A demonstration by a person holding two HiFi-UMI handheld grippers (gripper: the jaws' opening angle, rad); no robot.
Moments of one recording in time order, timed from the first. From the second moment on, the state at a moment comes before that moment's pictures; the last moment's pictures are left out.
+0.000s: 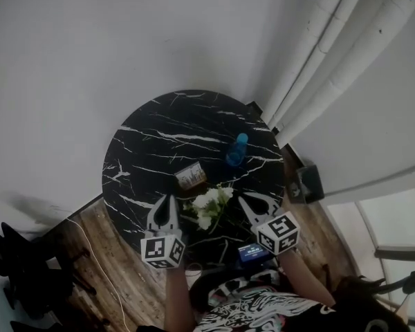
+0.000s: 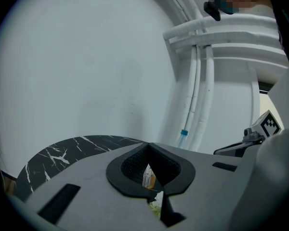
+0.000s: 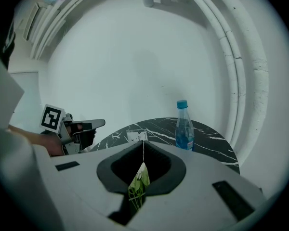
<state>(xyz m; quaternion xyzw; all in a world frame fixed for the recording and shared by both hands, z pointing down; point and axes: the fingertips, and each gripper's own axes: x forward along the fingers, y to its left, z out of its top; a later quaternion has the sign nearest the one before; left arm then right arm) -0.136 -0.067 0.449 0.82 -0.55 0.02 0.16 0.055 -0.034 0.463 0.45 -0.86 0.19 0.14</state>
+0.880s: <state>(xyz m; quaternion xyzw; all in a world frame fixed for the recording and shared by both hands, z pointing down) -0.132 -0.093 0.499 0.81 -0.55 0.08 0.18 0.046 -0.081 0.496 0.41 -0.87 0.20 0.17</state>
